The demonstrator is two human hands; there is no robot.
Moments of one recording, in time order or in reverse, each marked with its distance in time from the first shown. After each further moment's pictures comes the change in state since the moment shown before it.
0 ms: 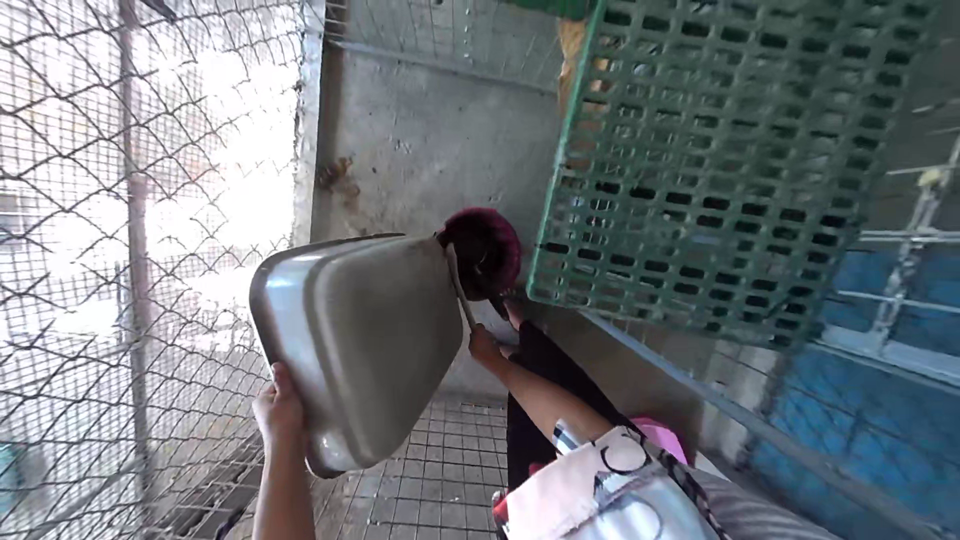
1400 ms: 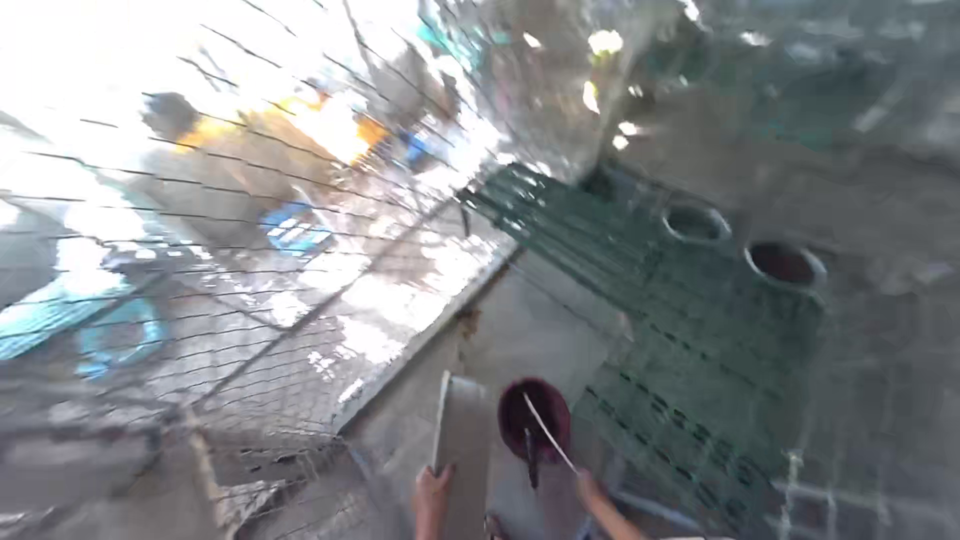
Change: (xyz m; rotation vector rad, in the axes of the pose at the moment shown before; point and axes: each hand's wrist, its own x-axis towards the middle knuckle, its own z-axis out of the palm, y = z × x) left_hand -0.217 -0.073 -0.004 -0.237 -0.074 -0.006; right_hand -0.184 0.031 -0.150 -0.594 0.173 -0.212
